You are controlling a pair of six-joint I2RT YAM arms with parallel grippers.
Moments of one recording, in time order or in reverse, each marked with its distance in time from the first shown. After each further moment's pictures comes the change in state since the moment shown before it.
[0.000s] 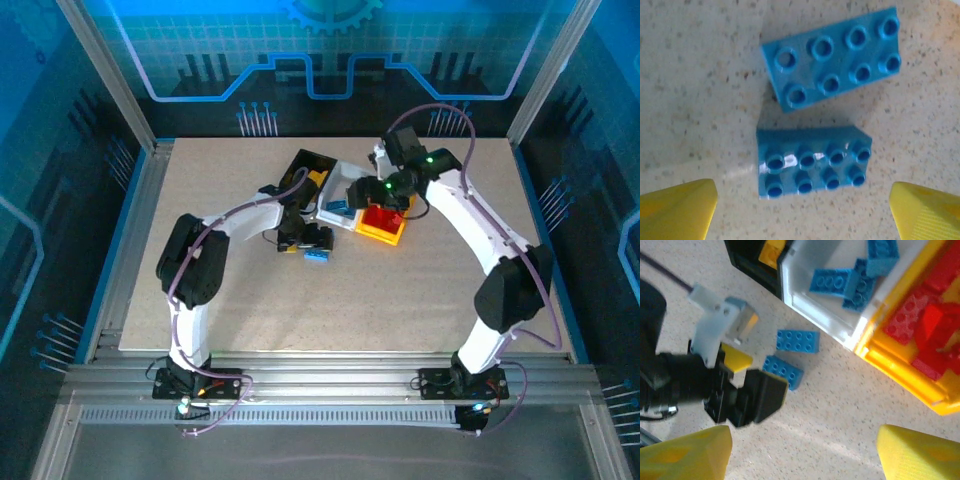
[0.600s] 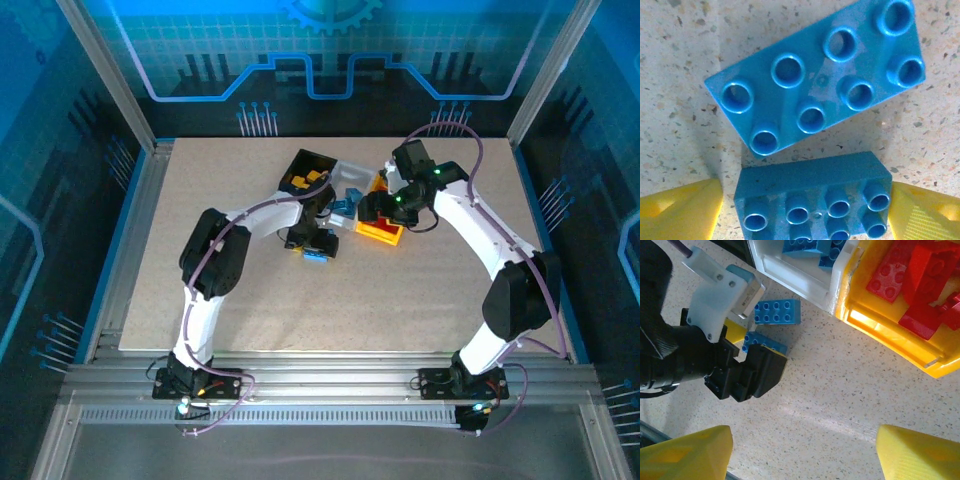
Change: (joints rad) left arm -0.060 0.129 0.127 -0.097 -0.112 0.127; right arm -0.043 -0.043 -0.127 0.018 -0.049 0.024
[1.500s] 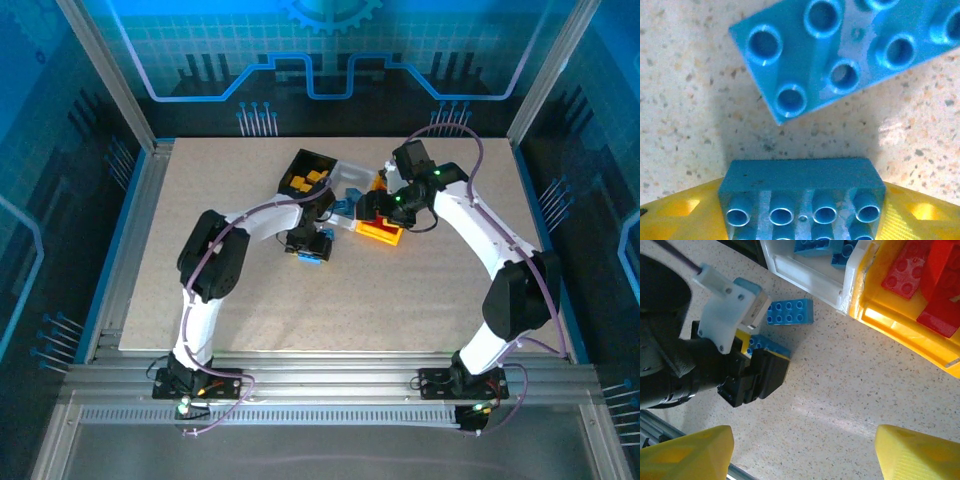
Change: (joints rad) left arm -0.003 -0.055 -0.086 0.008 -0.024 -0.050; right arm -0.002 0.000 -0.018 0.031 -0.047 0.040
